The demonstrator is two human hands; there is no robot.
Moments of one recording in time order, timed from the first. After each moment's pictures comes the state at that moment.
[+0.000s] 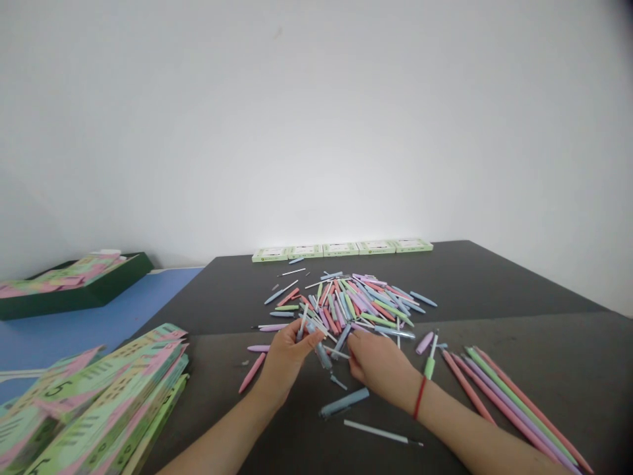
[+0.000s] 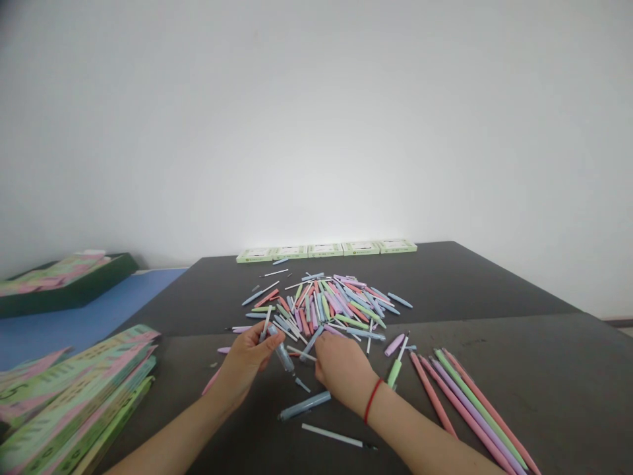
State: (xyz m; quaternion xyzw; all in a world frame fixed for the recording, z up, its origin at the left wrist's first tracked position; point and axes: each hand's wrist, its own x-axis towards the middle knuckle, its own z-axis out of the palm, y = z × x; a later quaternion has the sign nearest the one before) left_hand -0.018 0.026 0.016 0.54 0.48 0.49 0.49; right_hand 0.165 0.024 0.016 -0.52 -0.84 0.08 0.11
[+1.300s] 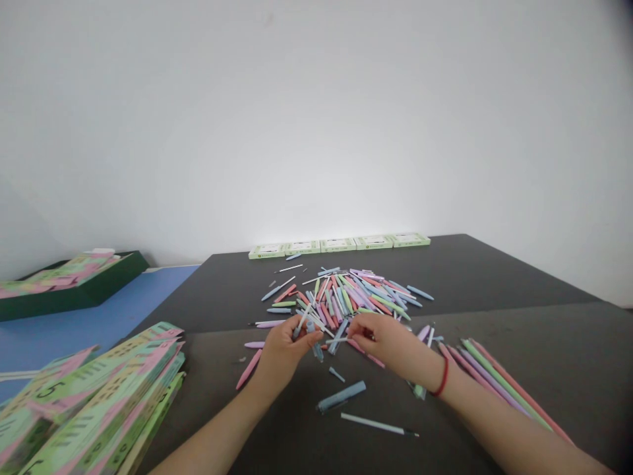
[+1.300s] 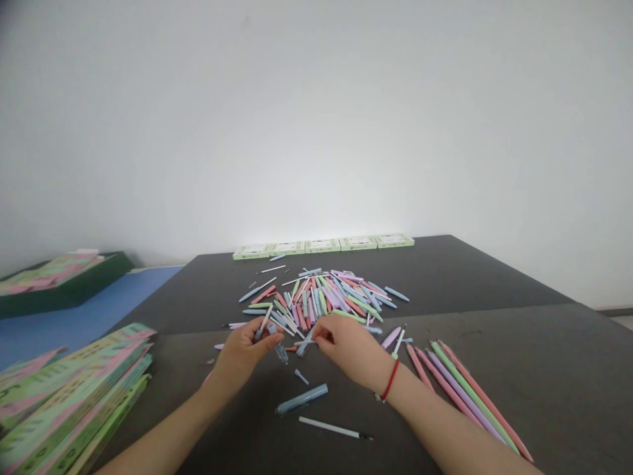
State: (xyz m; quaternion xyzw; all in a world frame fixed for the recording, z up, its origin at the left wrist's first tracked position) left_hand -0.024 0.026 0.030 0.65 0.54 0.41 0.35; right_hand 0.191 0.030 0.040 -0.49 -0.82 0.19 0.22
